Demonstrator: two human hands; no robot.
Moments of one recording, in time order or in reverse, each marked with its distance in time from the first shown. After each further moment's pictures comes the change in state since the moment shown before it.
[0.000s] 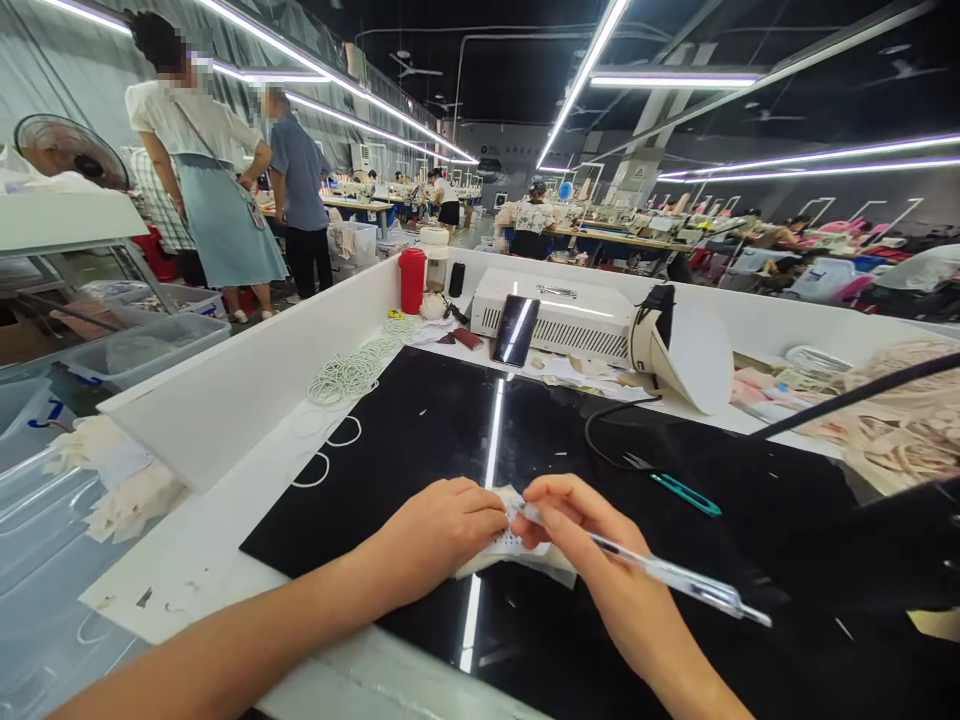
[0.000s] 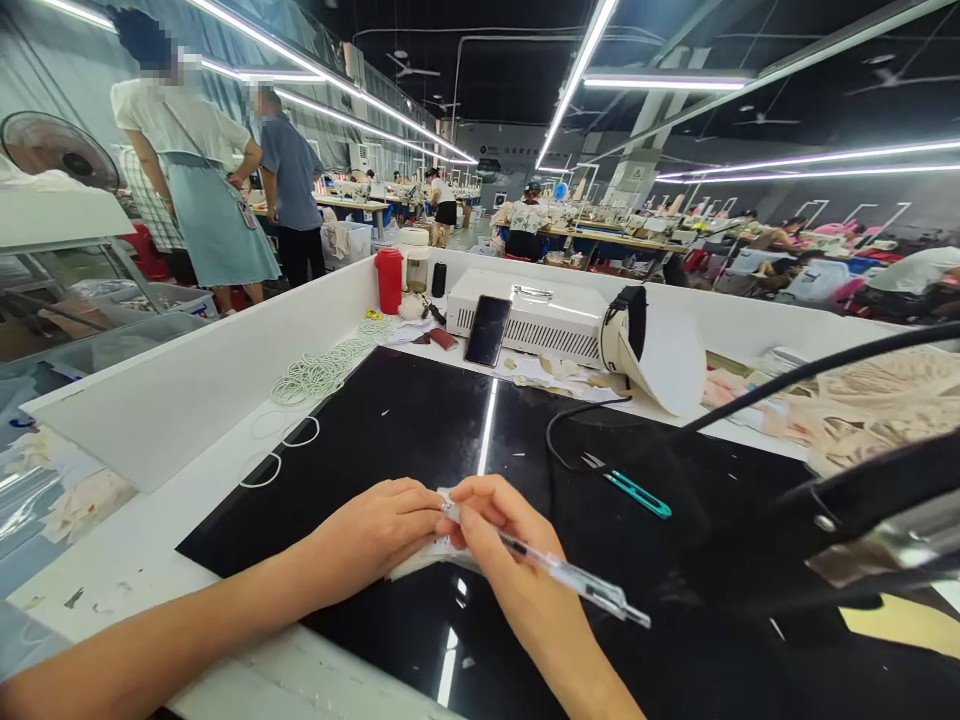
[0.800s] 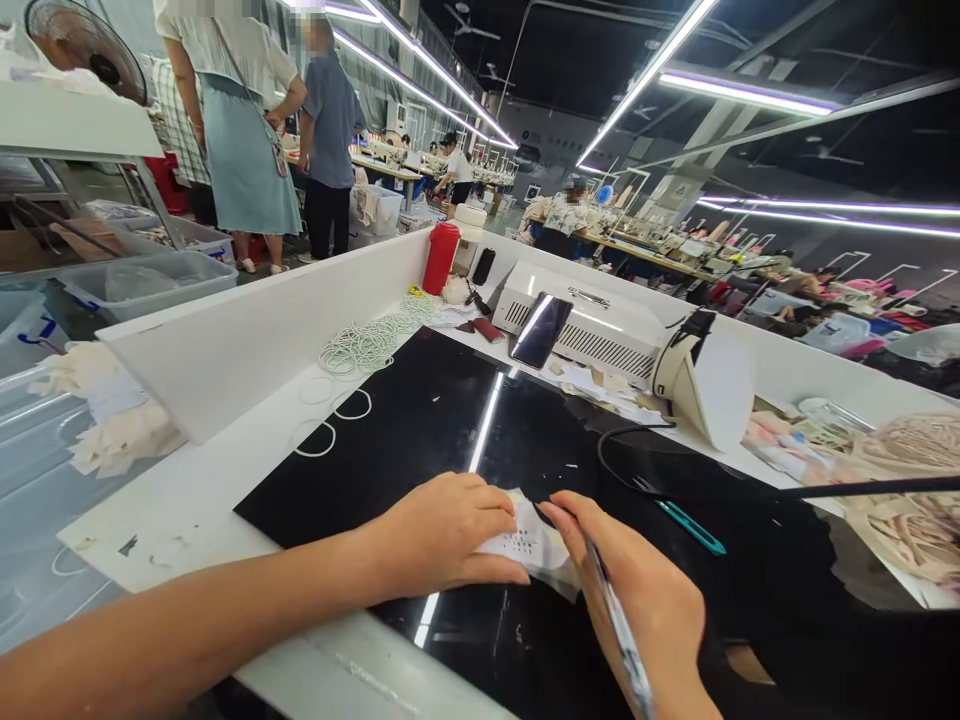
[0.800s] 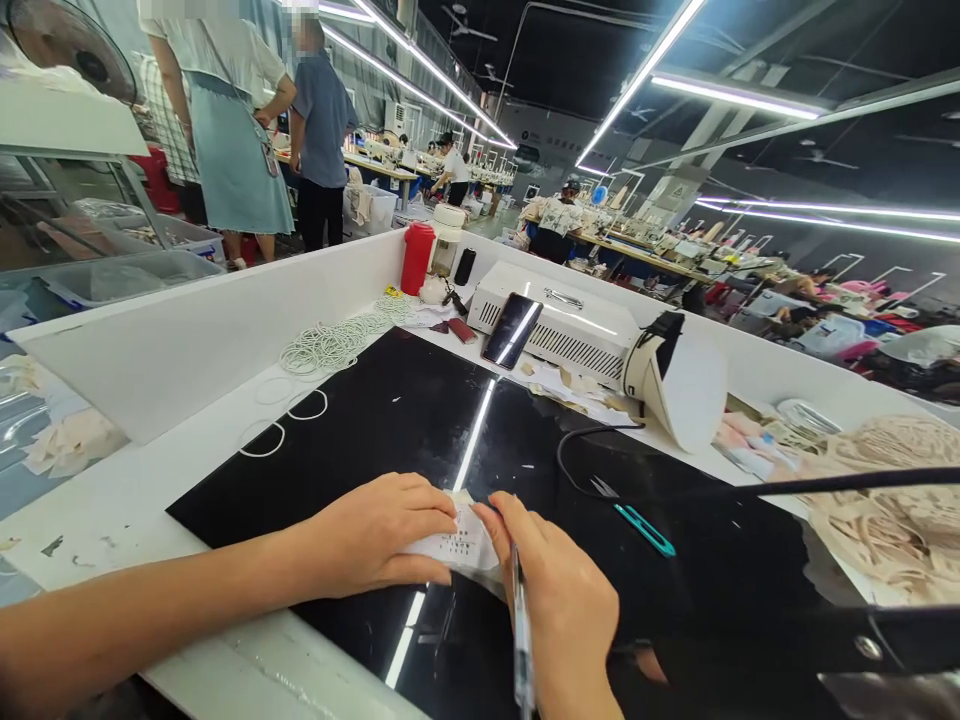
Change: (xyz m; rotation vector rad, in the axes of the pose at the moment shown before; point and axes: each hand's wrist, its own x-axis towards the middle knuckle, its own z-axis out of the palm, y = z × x) left_hand 0.002 0.003 0.006 -0.133 0.060 -0.027; right_hand 0.011 0.048 -0.028 -1.054 0.267 -0.372
